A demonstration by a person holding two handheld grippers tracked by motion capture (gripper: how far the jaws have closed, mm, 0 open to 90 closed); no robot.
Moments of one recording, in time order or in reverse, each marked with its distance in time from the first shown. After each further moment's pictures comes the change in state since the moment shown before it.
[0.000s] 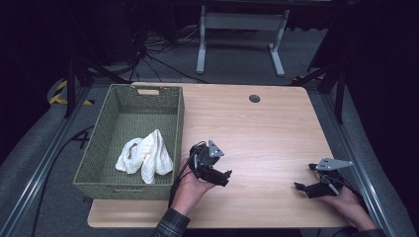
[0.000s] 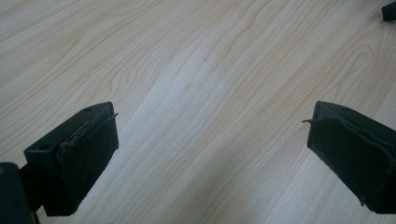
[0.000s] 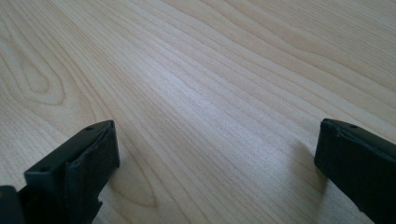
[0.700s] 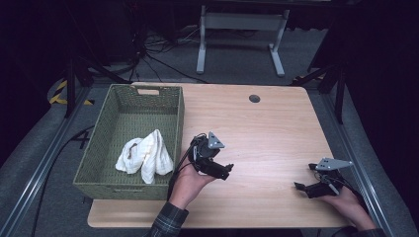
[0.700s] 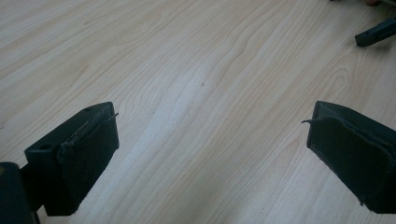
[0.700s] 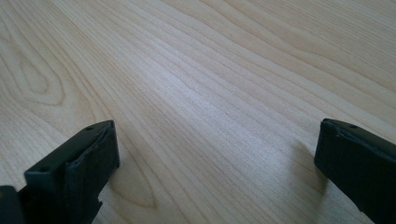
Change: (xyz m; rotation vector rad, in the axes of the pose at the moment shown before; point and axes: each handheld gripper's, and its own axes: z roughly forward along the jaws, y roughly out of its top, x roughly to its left) left arm 0.008 0.023 -0.016 -0.028 -0.045 0.010; right arm 0.000 0.000 0.000 0.000 0.000 -0.002
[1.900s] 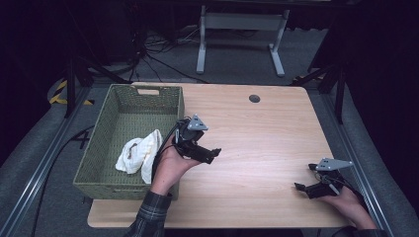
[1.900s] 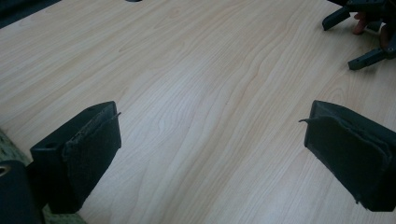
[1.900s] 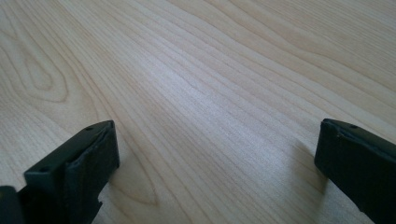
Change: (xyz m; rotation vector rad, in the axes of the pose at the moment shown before) left arm 0.047 0.012 -0.042 -0.037 -0.022 0.006; right arm 0.000 0.000 0.000 0.002 0.013 -0.011
